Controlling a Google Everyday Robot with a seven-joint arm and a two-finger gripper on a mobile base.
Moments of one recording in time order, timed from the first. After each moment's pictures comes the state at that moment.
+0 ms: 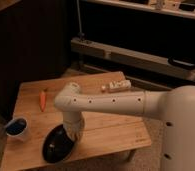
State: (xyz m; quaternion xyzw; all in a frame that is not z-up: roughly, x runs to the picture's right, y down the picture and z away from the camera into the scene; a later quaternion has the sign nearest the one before) arm -0.094 0.223 0.720 -0.33 -0.30 -0.62 0.65
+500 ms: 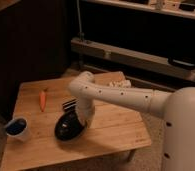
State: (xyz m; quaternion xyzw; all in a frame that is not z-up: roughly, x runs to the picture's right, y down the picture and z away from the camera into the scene) arm -0.028 0.165 0.773 -0.35 -0.24 -0.54 0.73
